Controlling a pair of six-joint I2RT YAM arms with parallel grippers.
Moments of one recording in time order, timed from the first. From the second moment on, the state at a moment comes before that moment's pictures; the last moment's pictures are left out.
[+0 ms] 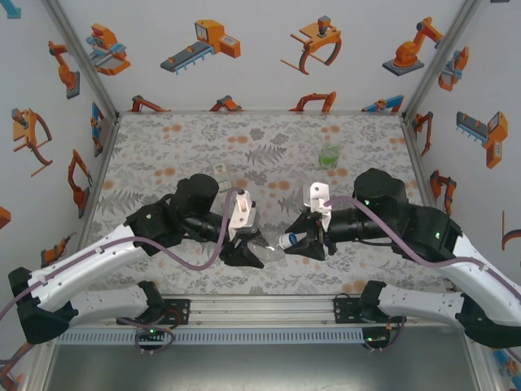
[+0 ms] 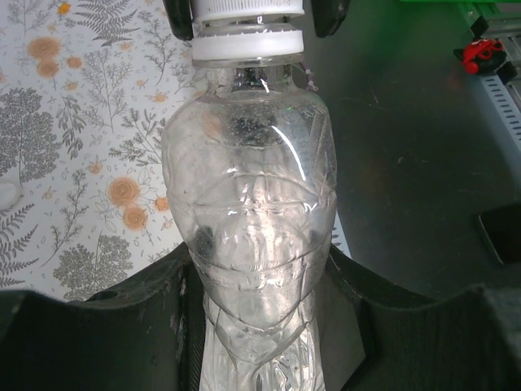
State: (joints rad) left arm -1.04 1.05 1.06 -0.48 0.77 0.27; right arm 1.05 0.92 1.38 -0.85 -0.49 -0.20
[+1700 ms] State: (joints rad) left arm -1.05 1.04 1.07 -0.47 0.77 0.27; right arm 1.05 0.97 1.45 -0.89 -0.48 -0.20
